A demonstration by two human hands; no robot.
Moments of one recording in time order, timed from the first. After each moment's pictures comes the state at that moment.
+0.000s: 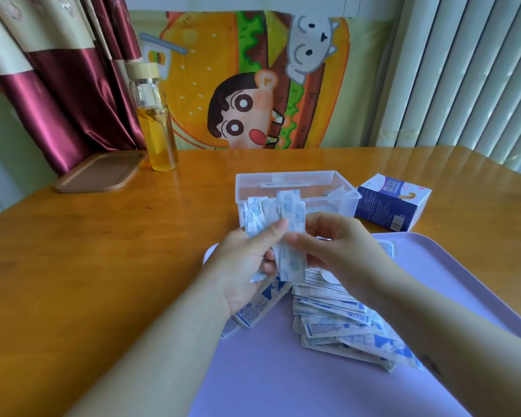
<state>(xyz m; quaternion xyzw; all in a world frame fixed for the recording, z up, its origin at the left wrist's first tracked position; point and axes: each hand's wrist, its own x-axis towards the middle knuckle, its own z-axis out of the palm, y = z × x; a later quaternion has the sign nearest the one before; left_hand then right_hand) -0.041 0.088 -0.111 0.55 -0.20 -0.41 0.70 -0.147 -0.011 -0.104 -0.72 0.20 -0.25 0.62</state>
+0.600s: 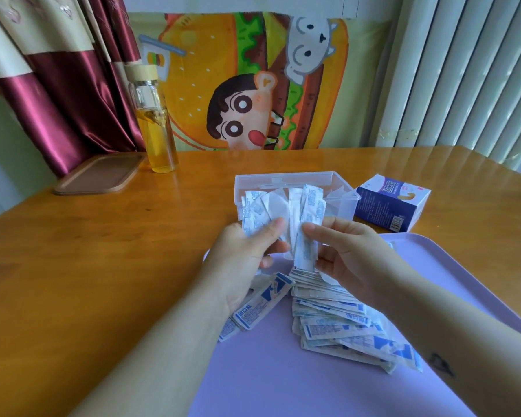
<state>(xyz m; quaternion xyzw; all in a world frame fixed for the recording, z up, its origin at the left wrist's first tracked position) -0.039 0.090 -0.111 0.62 -0.28 -0.29 0.68 -0.153 -0.018 -0.104 -0.58 0.22 -0.23 0.75</state>
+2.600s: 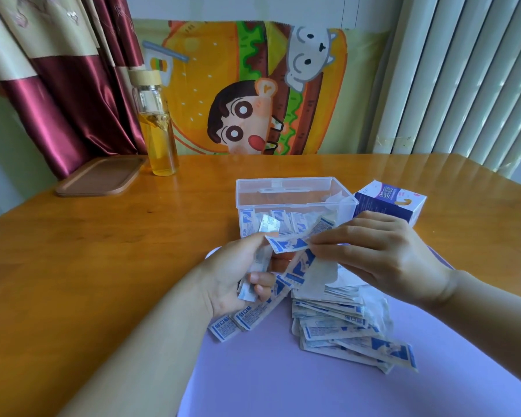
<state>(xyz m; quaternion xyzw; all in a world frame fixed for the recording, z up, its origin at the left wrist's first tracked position) -0.027 0.093 -0.111 0.54 -0.21 -0.56 0.59 -0.184 -0.051 -0.091 -0.89 -0.18 -0.41 -0.09</state>
